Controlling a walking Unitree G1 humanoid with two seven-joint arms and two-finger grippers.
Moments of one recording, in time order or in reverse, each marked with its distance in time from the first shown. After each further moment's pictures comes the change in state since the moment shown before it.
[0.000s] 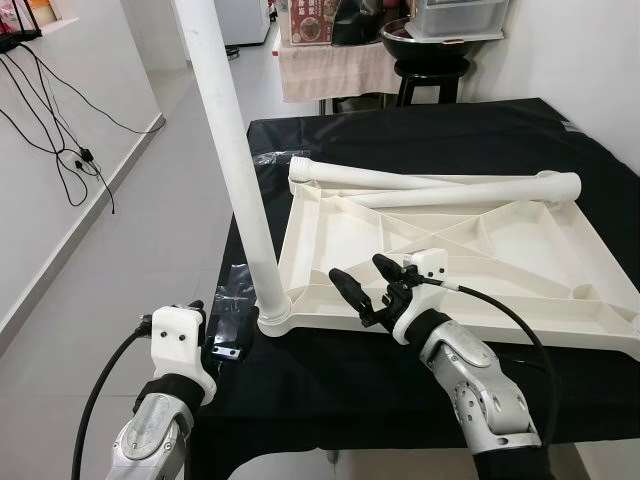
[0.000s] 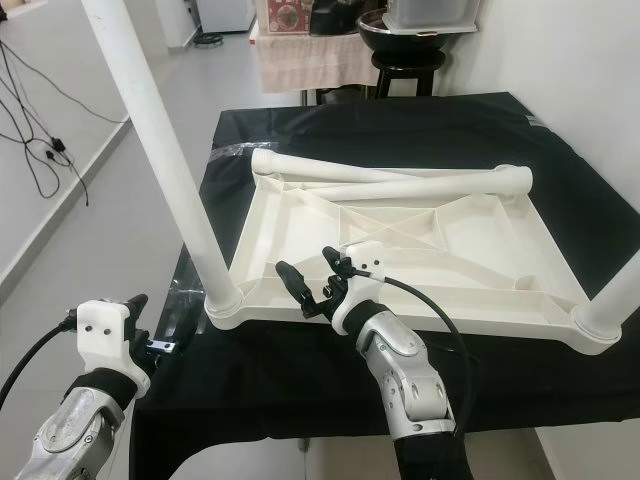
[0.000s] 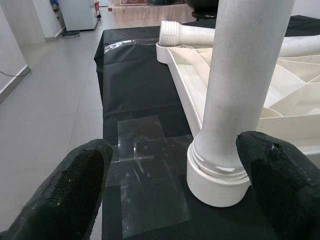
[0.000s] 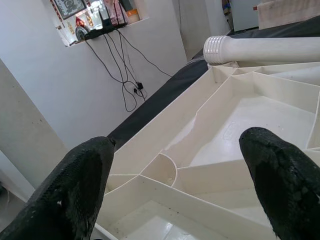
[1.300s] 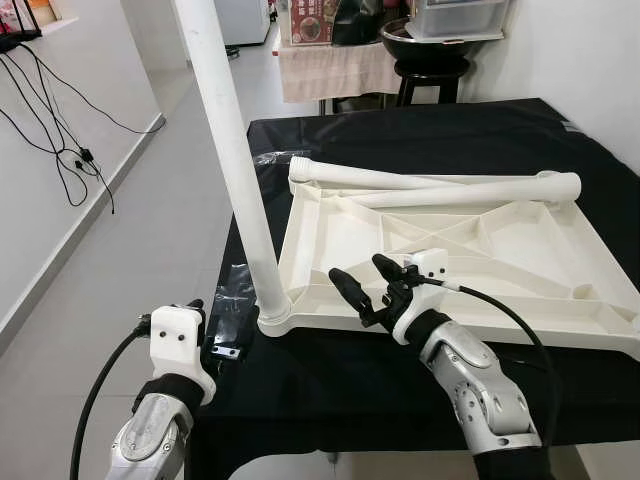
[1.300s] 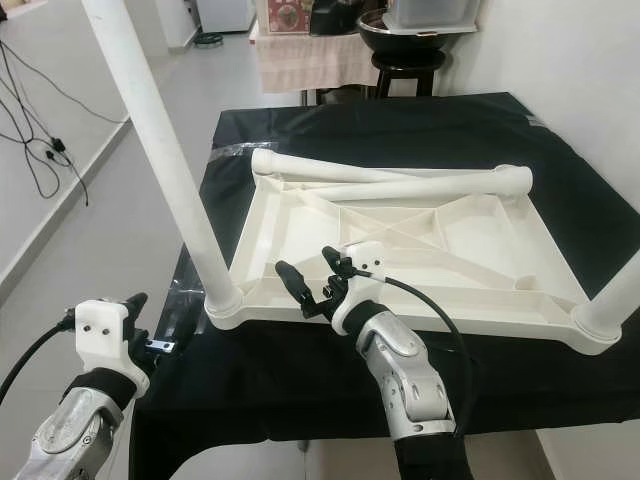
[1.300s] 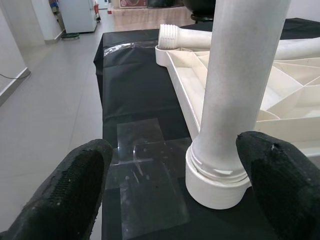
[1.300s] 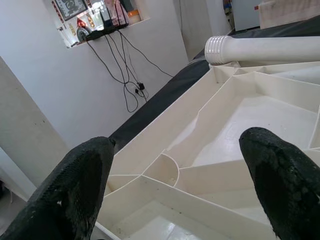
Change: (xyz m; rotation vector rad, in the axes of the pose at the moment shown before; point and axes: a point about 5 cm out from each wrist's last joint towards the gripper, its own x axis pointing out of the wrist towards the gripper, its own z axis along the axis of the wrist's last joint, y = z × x) left arm -0.001 0.000 0.002 0.002 -0.006 -0.002; right arm 0.000 0.001 0.001 0.008 0.002 0.007
